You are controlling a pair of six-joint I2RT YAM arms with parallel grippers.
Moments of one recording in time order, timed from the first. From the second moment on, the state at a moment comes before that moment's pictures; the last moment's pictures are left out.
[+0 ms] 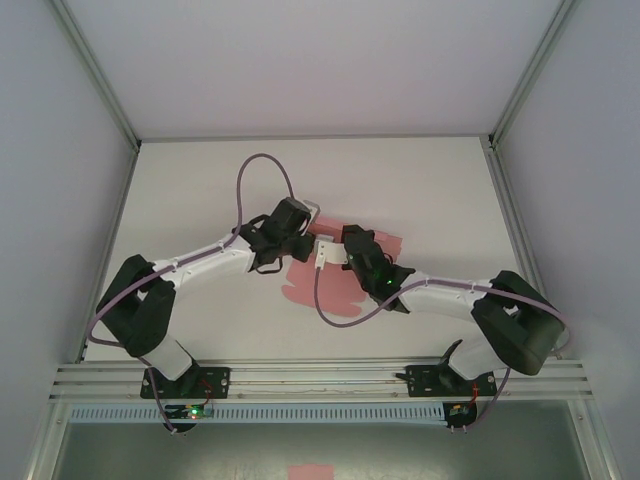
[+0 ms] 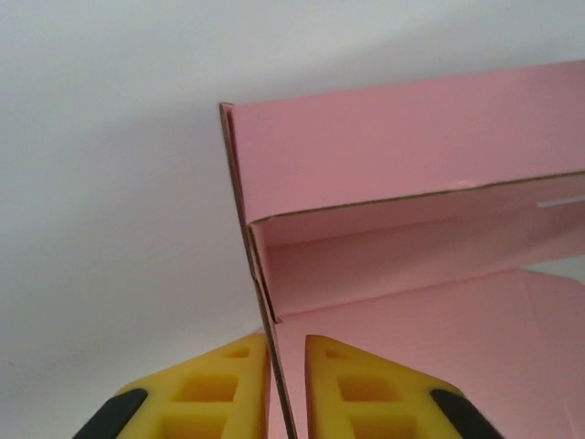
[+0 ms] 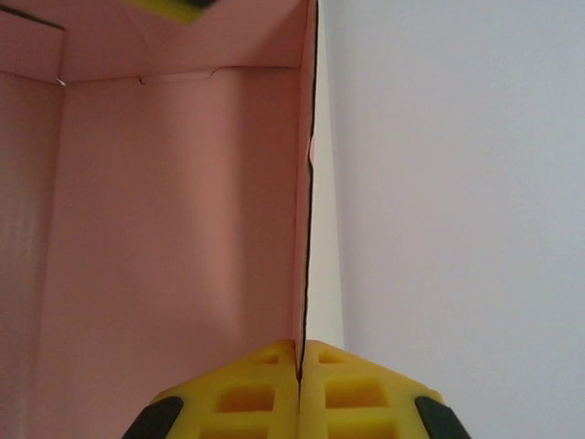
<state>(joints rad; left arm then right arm) -0.68 1.59 1.04 -0.31 -0.01 -0.22 0.81 1.44 0.60 0.41 0.49 -1.13</state>
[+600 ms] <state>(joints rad) -0.70 1.51 0.87 -0.22 0.08 -0.26 0.86 1.40 0.43 0.63 0.43 -1.13</state>
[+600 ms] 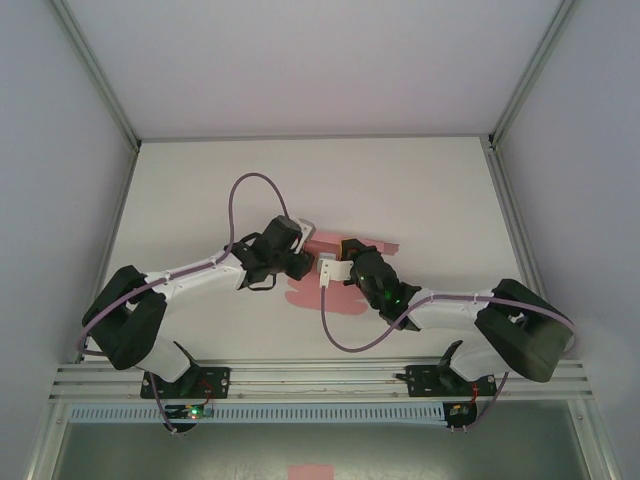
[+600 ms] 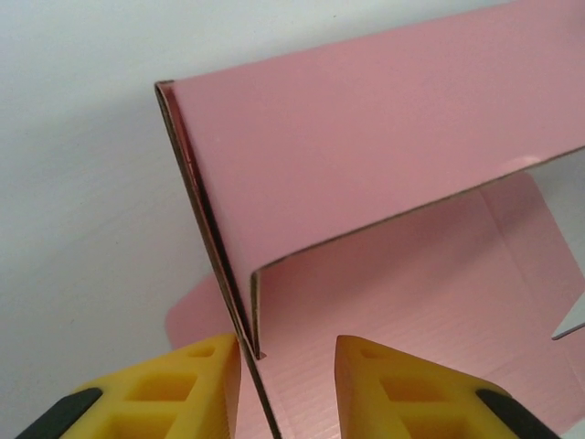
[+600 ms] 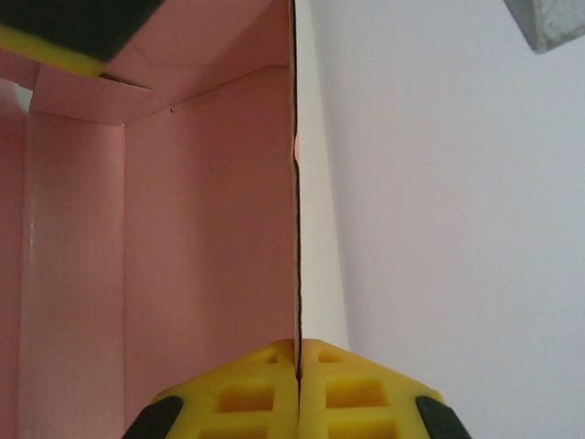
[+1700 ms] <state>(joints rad) -0.26 1.48 0.92 -0.35 0.15 -0.18 0.88 1.42 0.44 0.62 0.45 -1.13</state>
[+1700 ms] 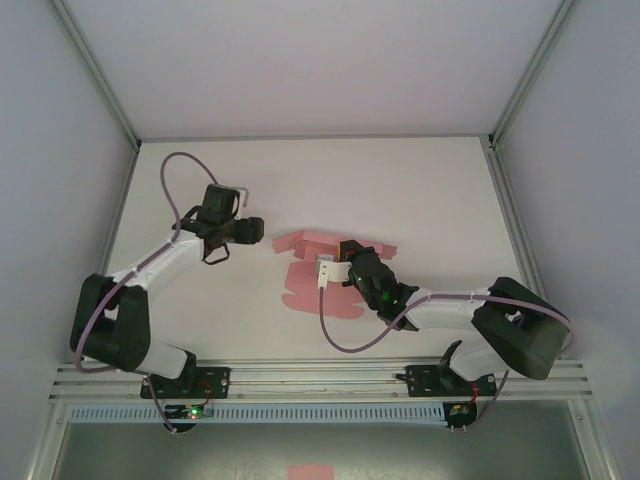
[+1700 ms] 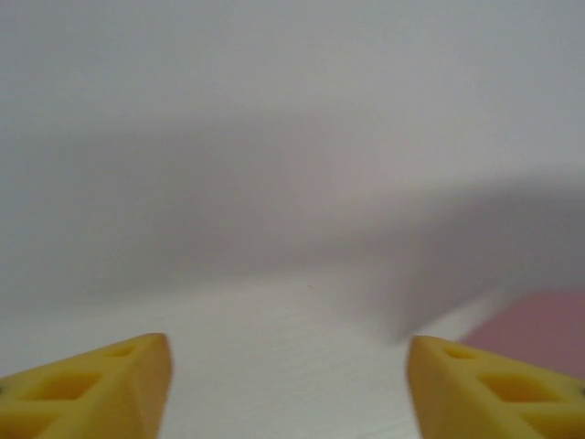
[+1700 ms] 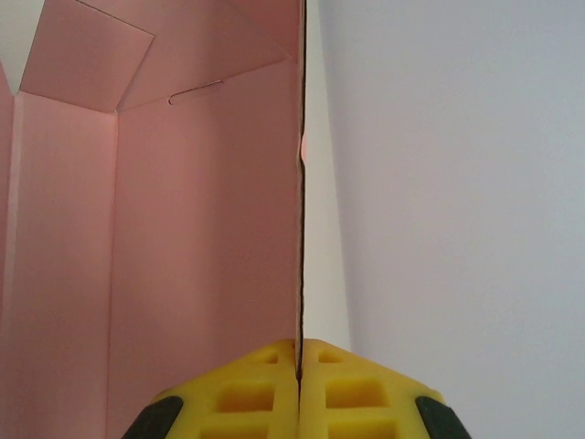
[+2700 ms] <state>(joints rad) -0.52 1.53 0.73 -0.13 0.41 -0.15 0.89 1.40 0.47 0.49 0.50 -1.12</state>
